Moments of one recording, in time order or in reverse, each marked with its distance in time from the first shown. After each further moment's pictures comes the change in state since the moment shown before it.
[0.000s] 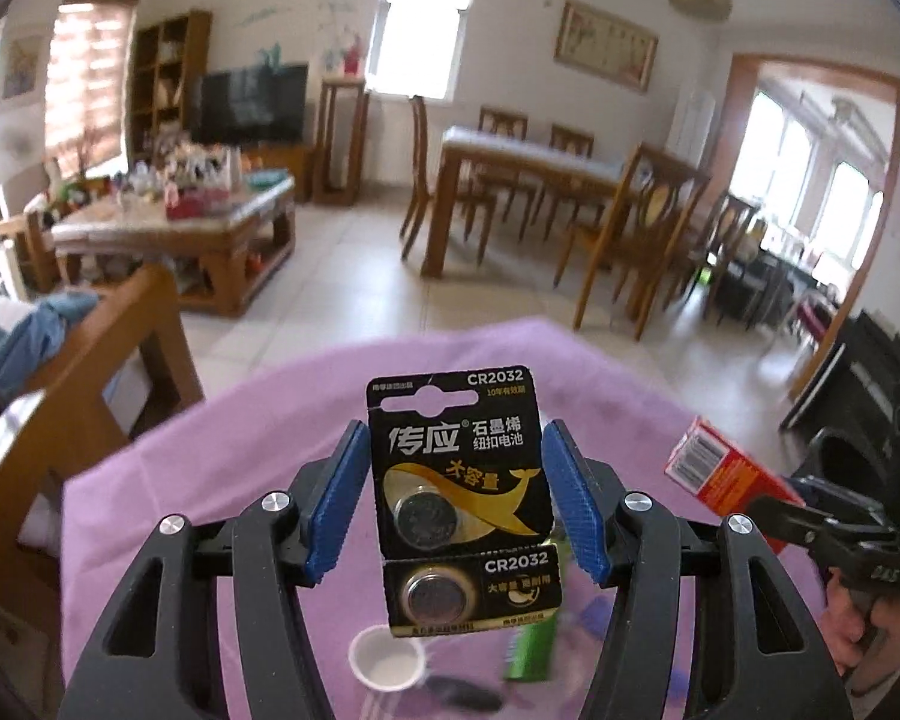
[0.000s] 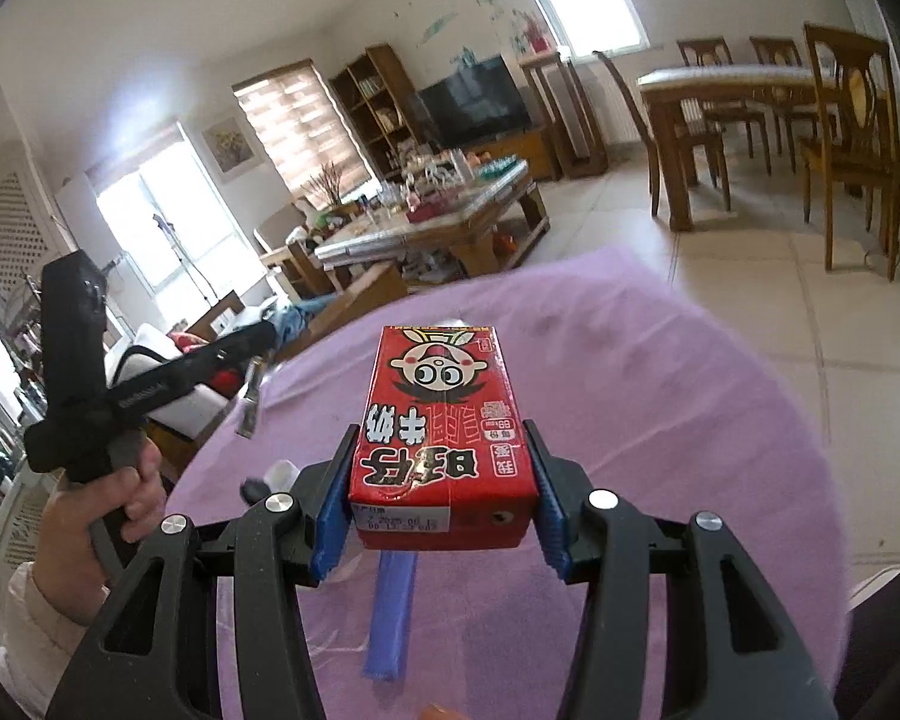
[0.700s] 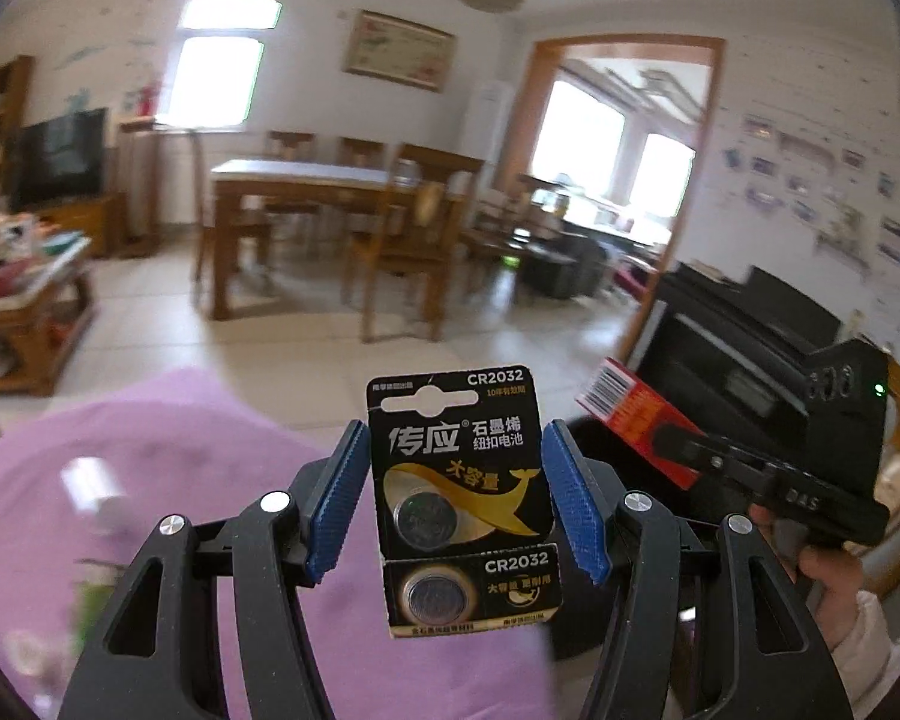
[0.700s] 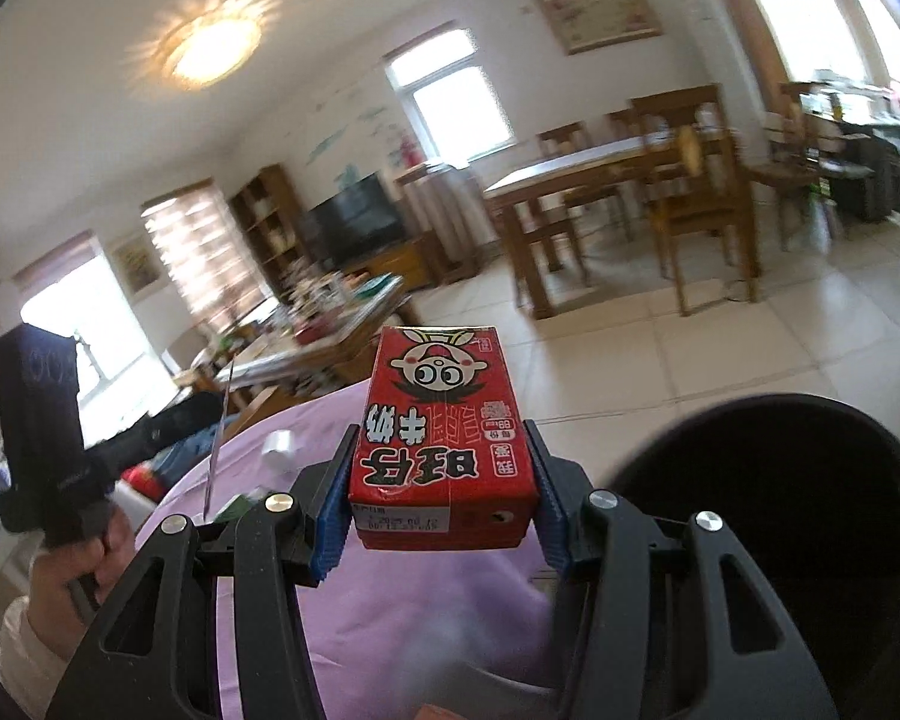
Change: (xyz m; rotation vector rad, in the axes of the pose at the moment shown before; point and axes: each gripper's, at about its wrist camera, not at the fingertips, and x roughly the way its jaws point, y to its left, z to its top) left arm -0.024 -0.267 -0.031 0.198 -0.005 -0.463; right arm -0.206 -0.129 -0.023 0.152 -0.285 -0.263
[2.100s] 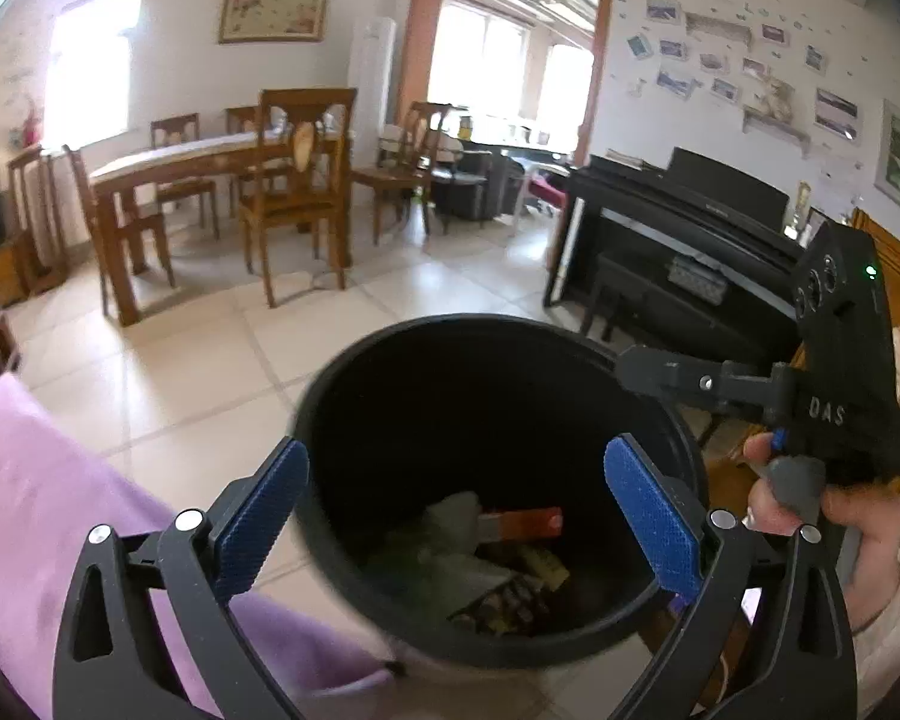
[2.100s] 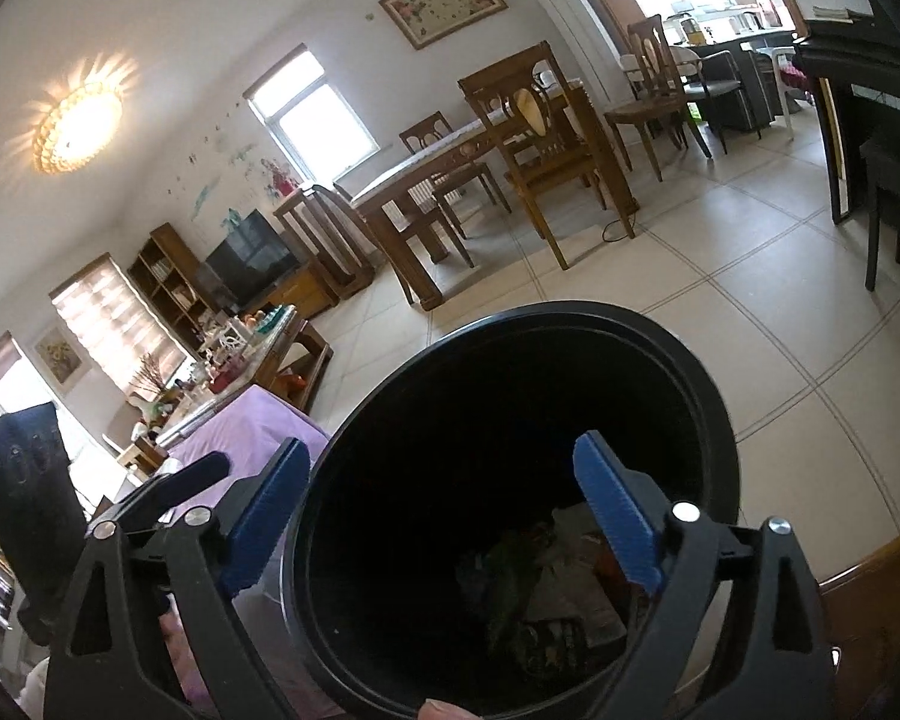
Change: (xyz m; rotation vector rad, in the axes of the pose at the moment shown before) left arm 0.139 -0.141 -0.067 0.195 0.143 -0.094; right arm -0.049 -0.122 -0.038 0.232 -0.002 -0.171
